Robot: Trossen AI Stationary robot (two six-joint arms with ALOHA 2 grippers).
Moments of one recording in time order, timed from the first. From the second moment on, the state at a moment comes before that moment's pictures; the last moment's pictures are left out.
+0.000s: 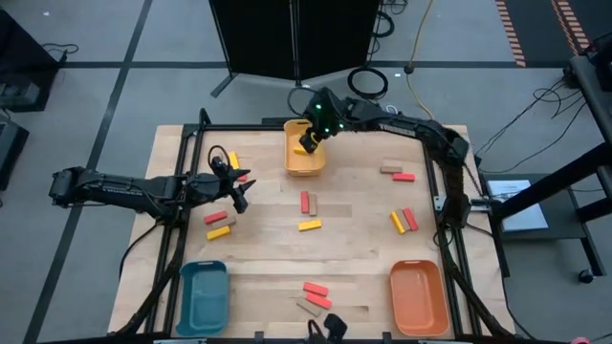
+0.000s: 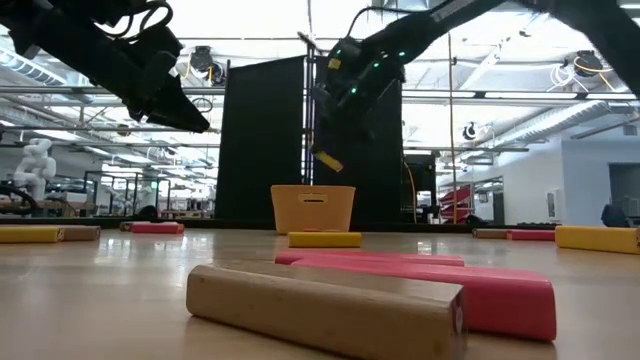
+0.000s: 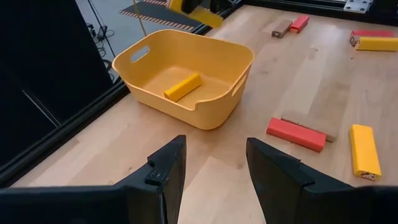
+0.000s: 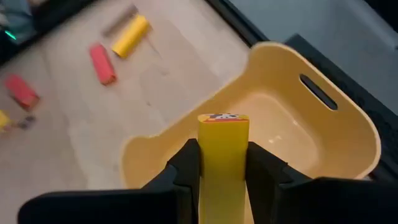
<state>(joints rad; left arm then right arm) 0.02 0.79 0.40 -0.11 -0.51 -0.20 -0.52 2.02 1.75 -0.59 -0.15 0.17</state>
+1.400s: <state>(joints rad) 0.02 0.79 0.40 -0.11 -0.51 -0.18 -0.51 2.22 2.01 -0.88 -0.03 0.07</state>
